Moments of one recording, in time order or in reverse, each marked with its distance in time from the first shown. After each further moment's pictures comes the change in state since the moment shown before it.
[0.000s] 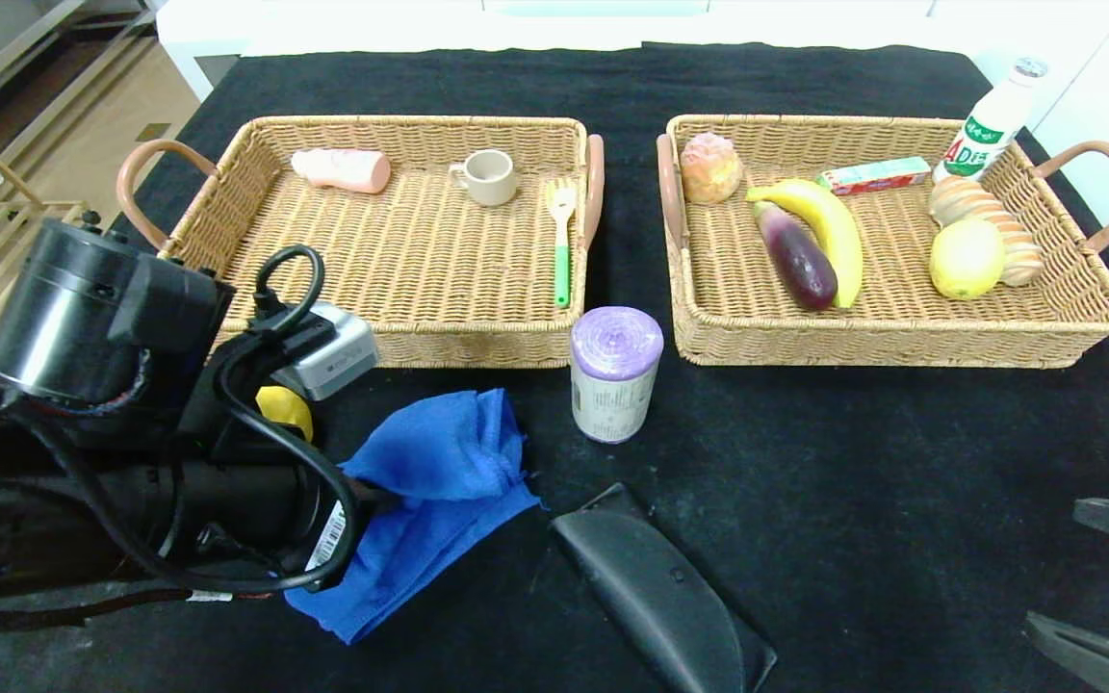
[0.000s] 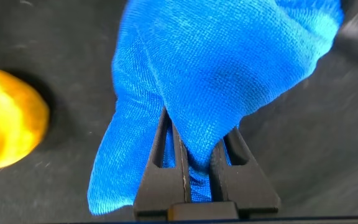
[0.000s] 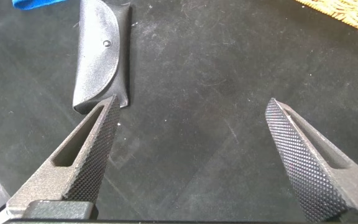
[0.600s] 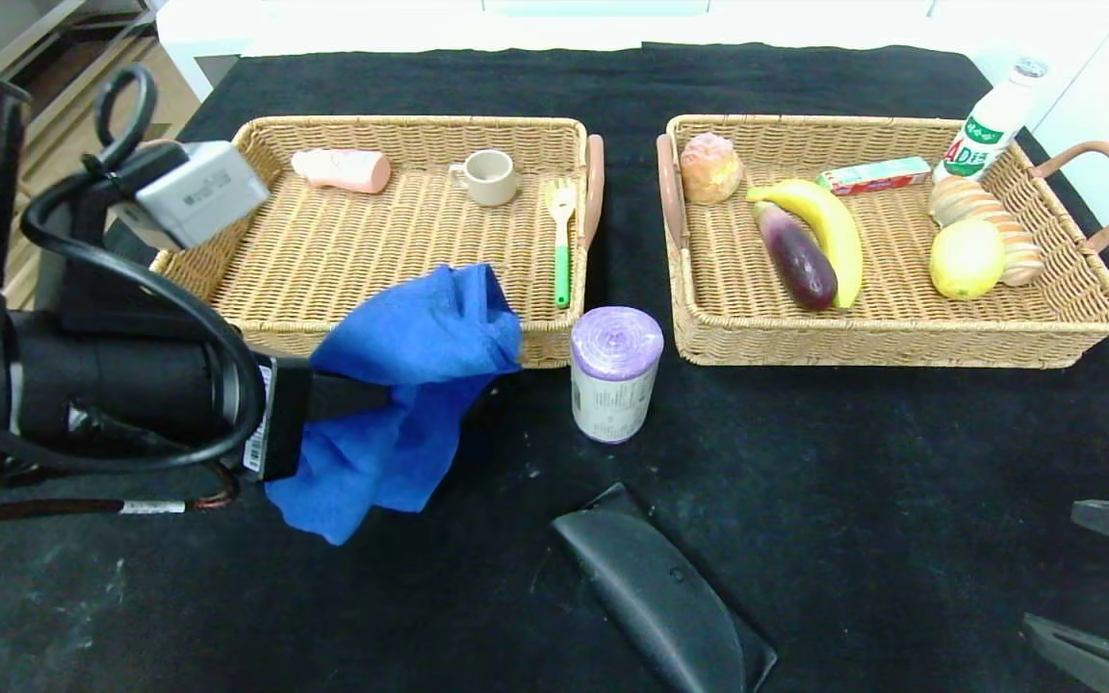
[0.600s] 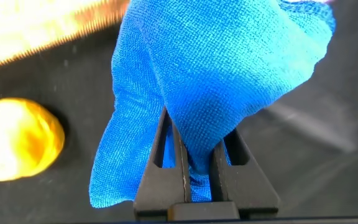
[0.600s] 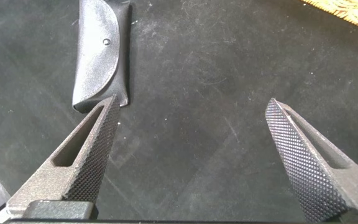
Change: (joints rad) left arm 0.038 -0.076 -0.156 0.013 -0.124 -0.139; right arm 0.000 0.003 0.003 0.000 0.000 -0.001
